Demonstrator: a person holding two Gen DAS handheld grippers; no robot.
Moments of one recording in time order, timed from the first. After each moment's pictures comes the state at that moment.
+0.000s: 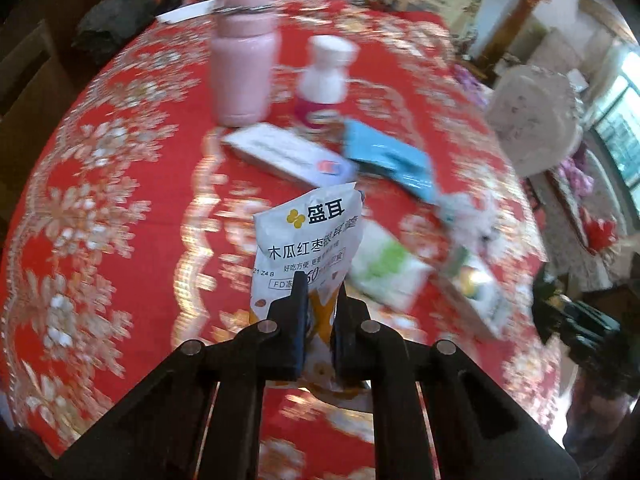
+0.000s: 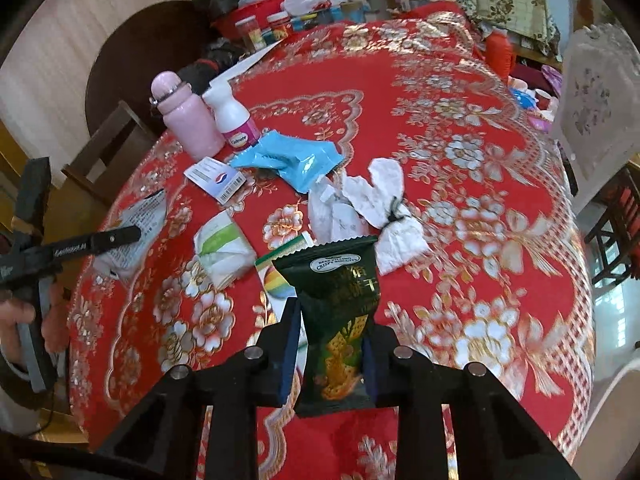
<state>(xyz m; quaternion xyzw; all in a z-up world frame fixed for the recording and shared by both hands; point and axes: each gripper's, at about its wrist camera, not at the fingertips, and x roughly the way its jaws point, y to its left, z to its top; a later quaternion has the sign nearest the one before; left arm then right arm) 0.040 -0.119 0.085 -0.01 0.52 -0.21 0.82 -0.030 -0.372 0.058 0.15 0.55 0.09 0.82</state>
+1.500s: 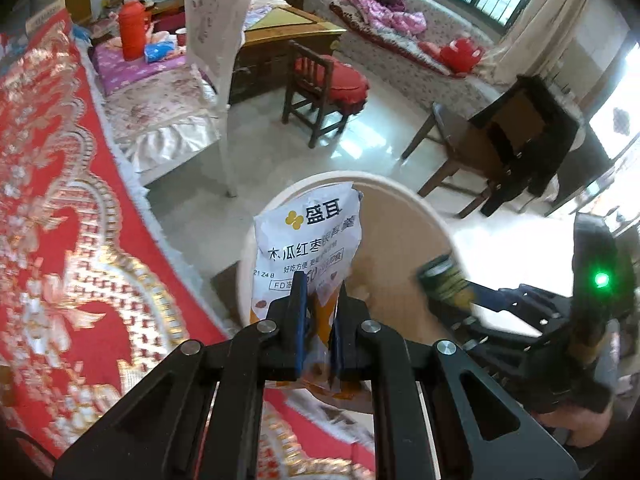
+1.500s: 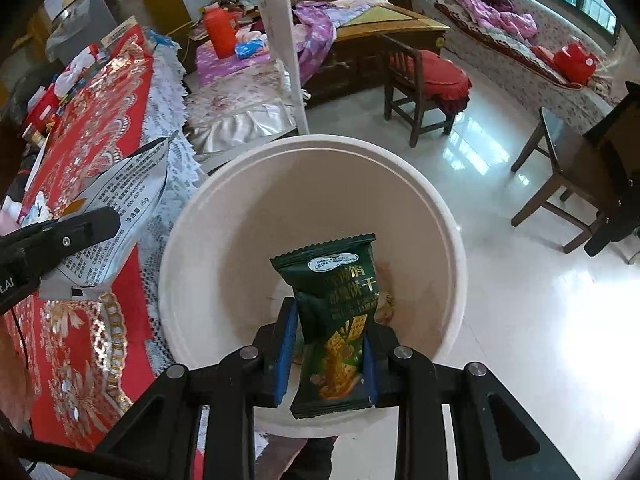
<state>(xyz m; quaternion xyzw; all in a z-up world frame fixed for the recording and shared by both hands) -0.219 -0.578 0.057 0.17 0.49 -0.51 0.69 -0.333 -0.711 0.018 0.24 0.59 -0.23 0.74</state>
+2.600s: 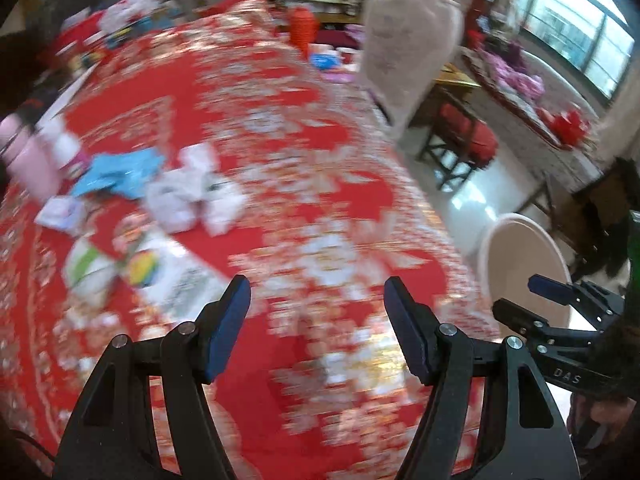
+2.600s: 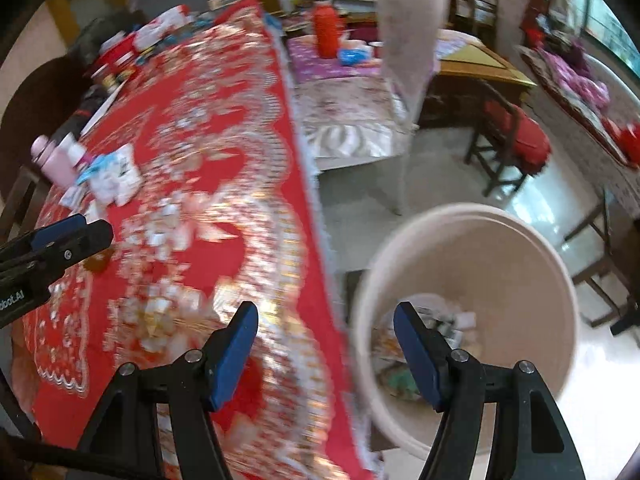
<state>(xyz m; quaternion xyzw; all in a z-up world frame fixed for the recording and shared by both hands) -0.093 -0.363 0.085 0.13 0.47 -0.30 0.82 -0.186 -0.559 0.044 0.18 0.58 -0.10 0.79</state>
